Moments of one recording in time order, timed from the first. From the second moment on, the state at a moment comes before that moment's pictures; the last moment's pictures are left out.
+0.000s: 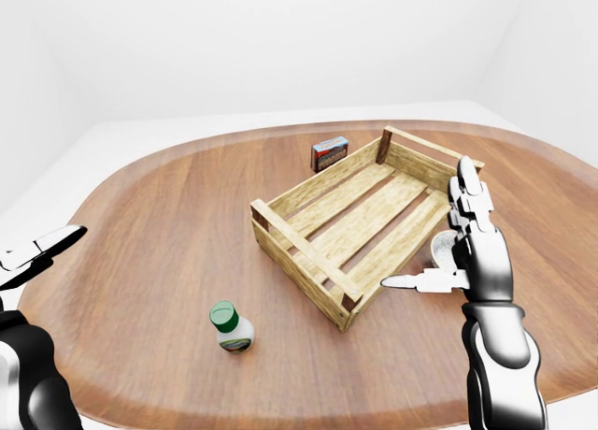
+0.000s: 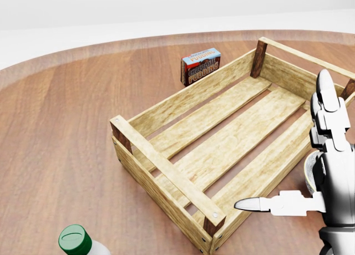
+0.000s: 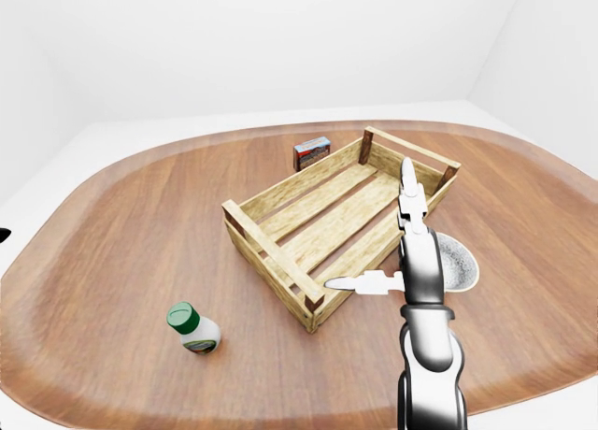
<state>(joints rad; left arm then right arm) -0.06 0.29 0.70 -0.51 -0.37 0.09 0.24 0.09 -0.04 -0.17 -0.61 -0.24 0.09 0.13</state>
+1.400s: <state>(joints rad) -0.06 0.28 0.69 -0.51 -0.37 0.09 0.24 -0.54 0.22 0.31 -0.52 -0.97 0.09 0.70</state>
